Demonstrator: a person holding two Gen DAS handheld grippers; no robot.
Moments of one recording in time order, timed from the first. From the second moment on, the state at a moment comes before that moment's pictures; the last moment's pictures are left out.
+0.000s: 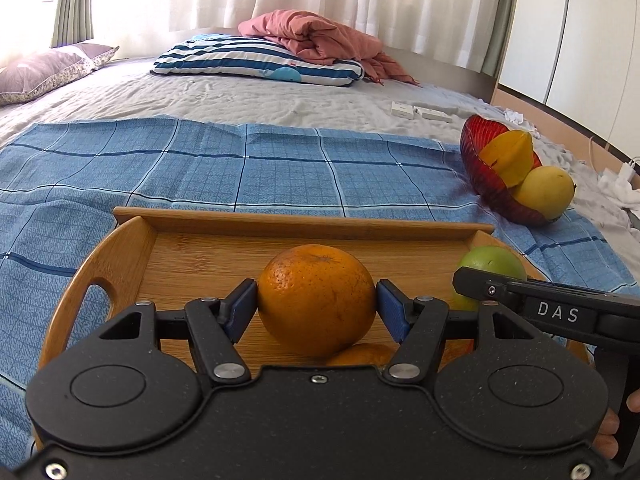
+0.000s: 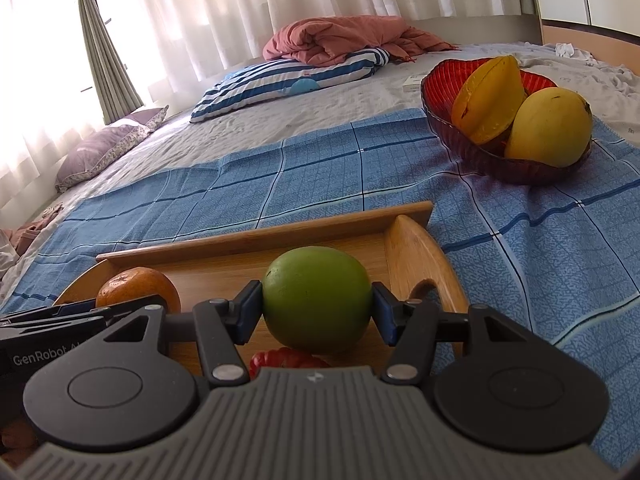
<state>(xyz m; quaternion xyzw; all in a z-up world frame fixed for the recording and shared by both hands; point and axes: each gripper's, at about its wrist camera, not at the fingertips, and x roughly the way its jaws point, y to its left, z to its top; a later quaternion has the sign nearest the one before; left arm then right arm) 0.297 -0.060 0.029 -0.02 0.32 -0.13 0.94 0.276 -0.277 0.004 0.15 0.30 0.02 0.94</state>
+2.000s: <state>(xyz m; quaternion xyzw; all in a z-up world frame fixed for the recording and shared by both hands) 0.073 -0.006 0.034 0.01 0.21 -0.14 0.97 0.081 -0.260 -0.001 0.16 0.17 0.01 0.97</state>
